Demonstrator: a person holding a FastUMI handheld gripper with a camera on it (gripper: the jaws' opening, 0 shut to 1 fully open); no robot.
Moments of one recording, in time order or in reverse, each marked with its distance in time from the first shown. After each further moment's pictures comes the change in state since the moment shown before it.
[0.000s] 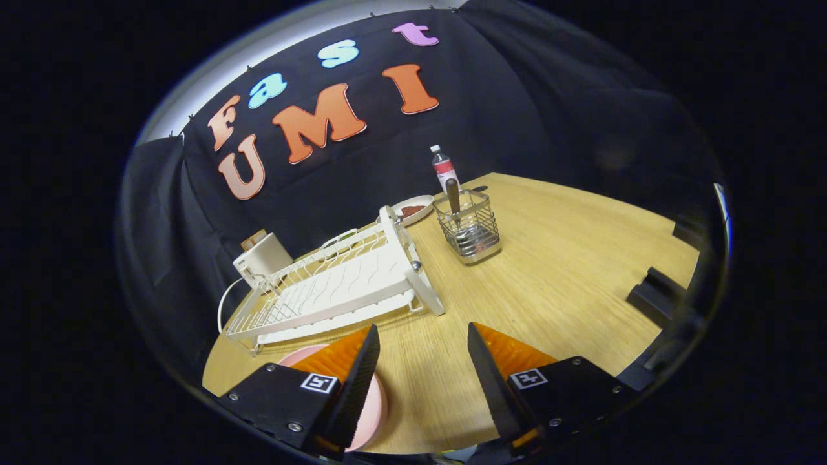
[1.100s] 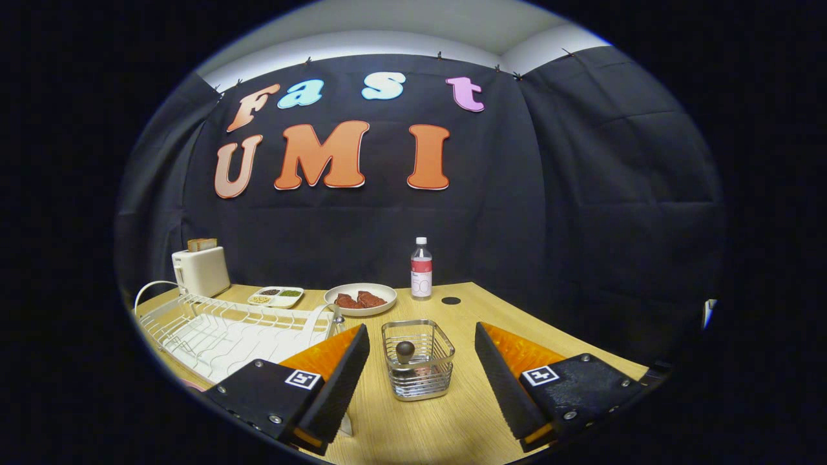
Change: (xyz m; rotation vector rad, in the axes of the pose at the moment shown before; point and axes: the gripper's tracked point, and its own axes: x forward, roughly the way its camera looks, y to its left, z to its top) arm 0.106 -0.035 0.140 -0.310 -0.372 -0.121
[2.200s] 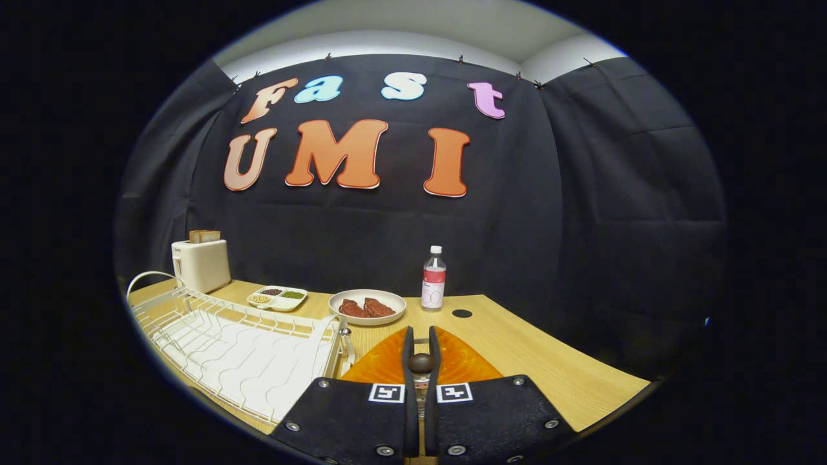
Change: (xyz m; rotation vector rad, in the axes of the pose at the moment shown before) arm 0.016 0.017 0.023 -0.043 -0.049 0.029
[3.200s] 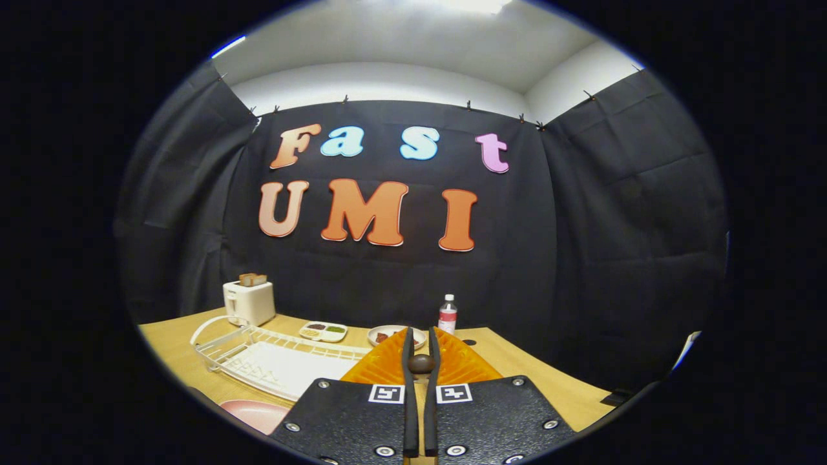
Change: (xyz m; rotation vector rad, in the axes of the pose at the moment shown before) arm -0.175 0.046 0.094 0.009 -0.129 0.088
